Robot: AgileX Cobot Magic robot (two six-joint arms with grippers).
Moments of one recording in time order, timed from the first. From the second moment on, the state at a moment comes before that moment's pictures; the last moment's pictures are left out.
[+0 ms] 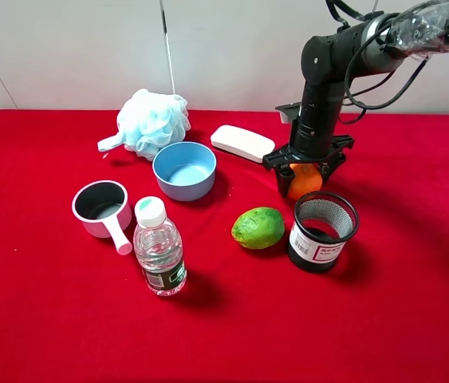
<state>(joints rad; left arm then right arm) -0.03 0.00 -0.49 -0.06 1.07 0.15 0.40 2.25 -1.58 0.01 1.02 -0.05</state>
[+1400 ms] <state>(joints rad) -0.03 0.00 -0.49 -0.06 1.07 0.15 0.47 2.13 -1.81 0.02 1.22 0.03</state>
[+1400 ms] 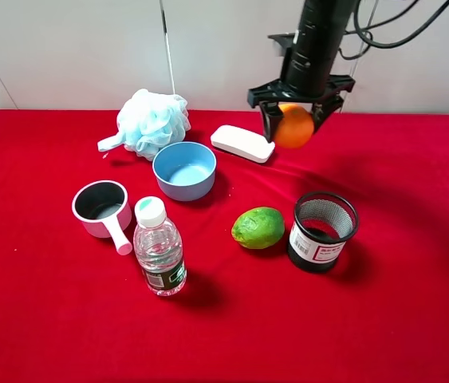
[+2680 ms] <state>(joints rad) -0.03 0.00 -0.49 -0.06 1.07 0.15 0.70 2.22 -2.05 0.09 1.22 0.16</state>
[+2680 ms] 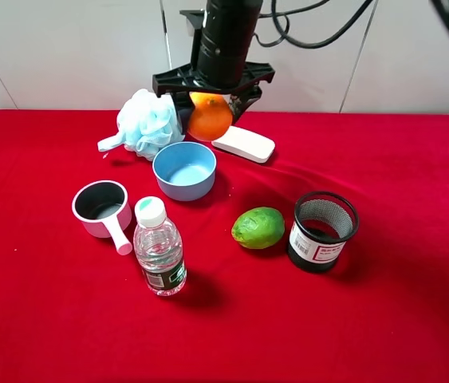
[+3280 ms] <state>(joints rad) -0.03 0.00 -0.49 -0.06 1.07 0.15 0.73 2.37 -2.15 0.13 1.20 0.16</state>
